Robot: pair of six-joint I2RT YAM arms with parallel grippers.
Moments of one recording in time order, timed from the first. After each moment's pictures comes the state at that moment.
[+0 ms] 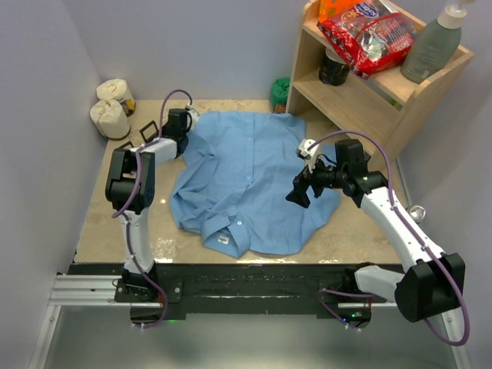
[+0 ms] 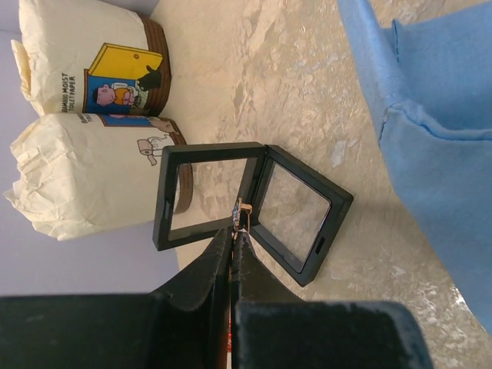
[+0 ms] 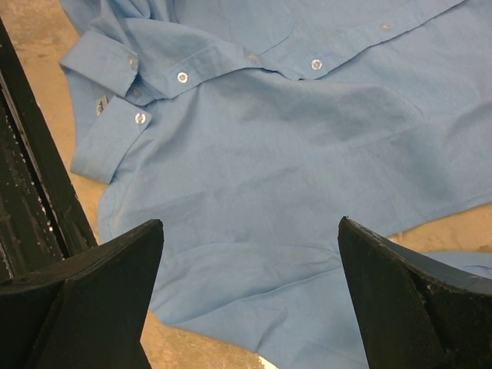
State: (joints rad) left arm -0.15 2.12 1.43 0.09 -0.56 0.74; right arm 0.26 1.17 0.95 -0.52 -0.70 -0.41
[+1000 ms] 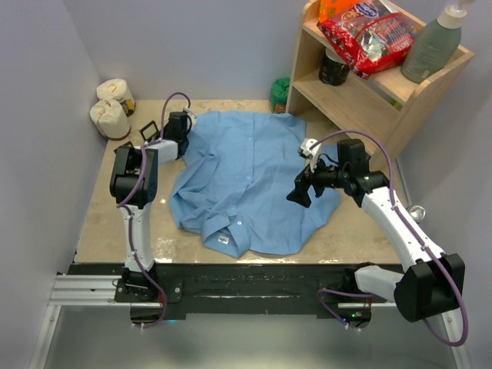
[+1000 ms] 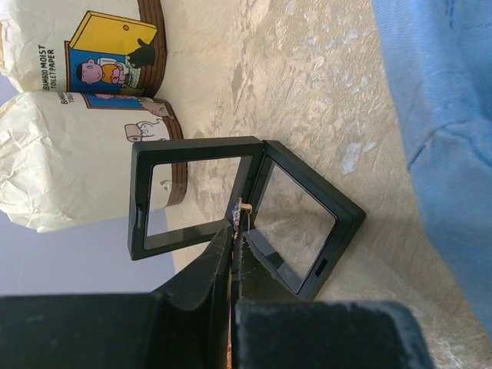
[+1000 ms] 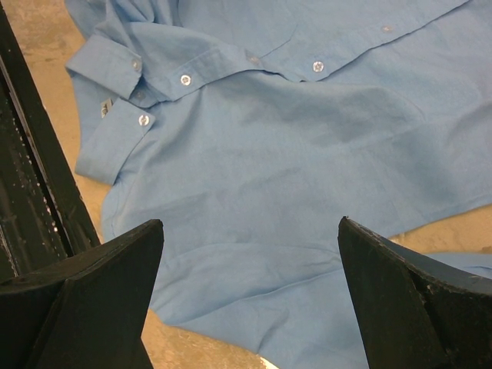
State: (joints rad) left arm -0.14 2.21 1.45 0.16 -0.64 0.75; right arm 0.24 1.17 0.95 -0.52 -0.73 -0.41
